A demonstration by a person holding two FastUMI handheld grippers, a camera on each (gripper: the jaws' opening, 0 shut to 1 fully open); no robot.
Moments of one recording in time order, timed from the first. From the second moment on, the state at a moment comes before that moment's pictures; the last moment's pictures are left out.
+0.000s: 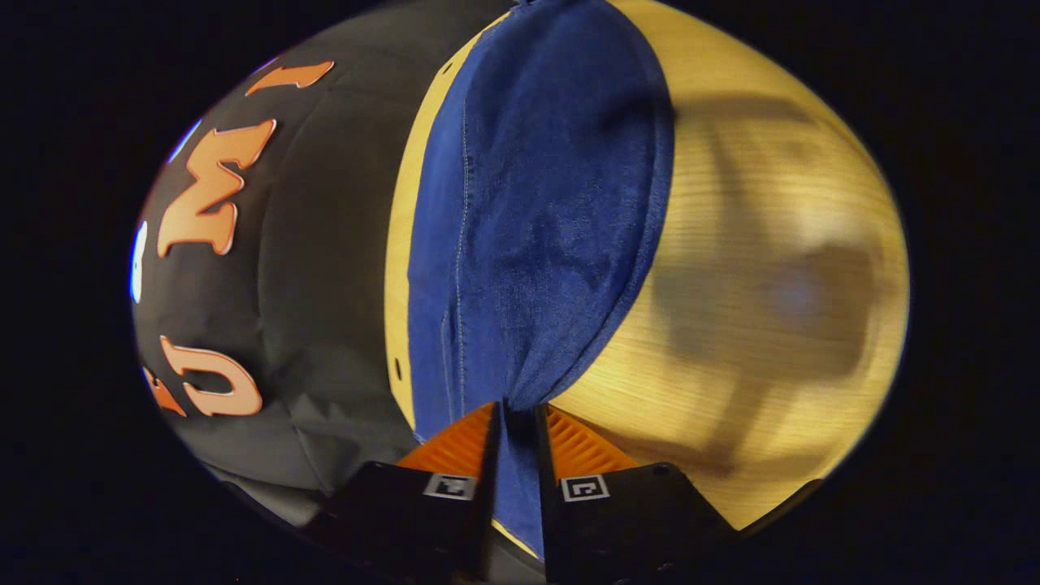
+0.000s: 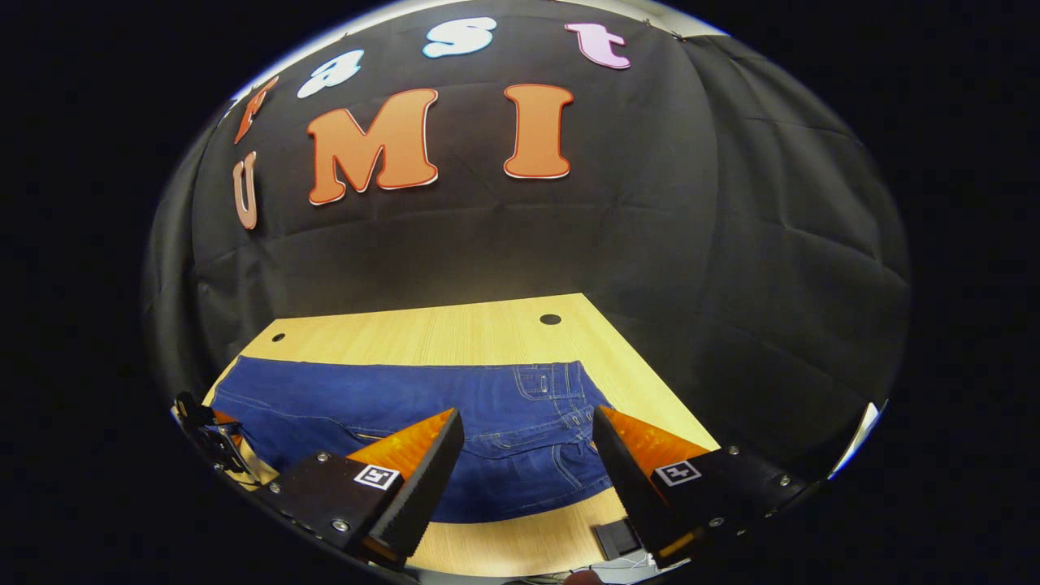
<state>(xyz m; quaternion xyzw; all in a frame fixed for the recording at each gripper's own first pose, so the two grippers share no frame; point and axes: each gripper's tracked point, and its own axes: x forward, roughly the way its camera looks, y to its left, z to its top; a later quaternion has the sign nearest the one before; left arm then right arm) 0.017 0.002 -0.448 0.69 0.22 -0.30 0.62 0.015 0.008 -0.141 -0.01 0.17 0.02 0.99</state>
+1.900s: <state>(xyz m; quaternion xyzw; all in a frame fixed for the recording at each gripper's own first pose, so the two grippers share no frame) -0.017 0.018 -0.441 0.62 0.31 -0.33 0.64 0.038 -0.023 -0.306 -0.74 0.13 0.30 0.59</state>
